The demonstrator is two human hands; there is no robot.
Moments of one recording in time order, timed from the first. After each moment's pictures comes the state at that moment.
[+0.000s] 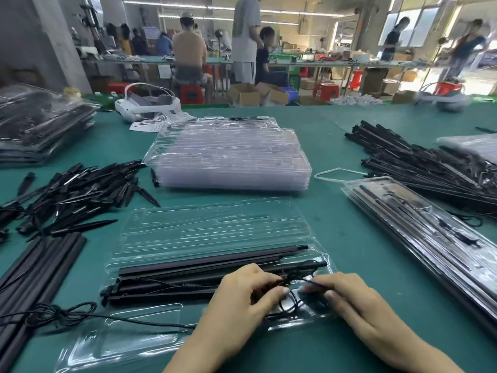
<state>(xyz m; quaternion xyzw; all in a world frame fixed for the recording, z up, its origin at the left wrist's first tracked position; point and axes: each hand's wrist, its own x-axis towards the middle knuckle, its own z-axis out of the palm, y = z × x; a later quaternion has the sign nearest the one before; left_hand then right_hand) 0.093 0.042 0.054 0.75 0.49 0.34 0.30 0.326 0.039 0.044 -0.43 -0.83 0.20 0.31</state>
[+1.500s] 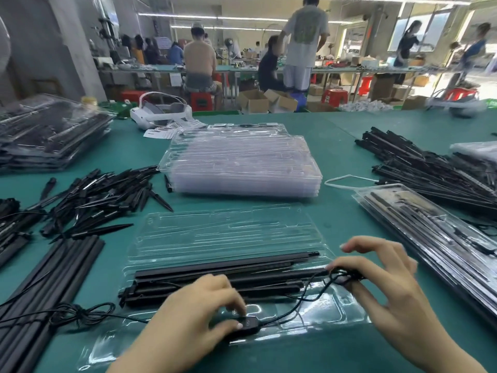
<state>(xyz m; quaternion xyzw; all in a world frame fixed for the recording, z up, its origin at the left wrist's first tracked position) 0.020 0.023 0.081 0.84 0.49 0.18 0.16 0.309 0.037 0.085 -0.46 -0.80 -0.02 0.40</state>
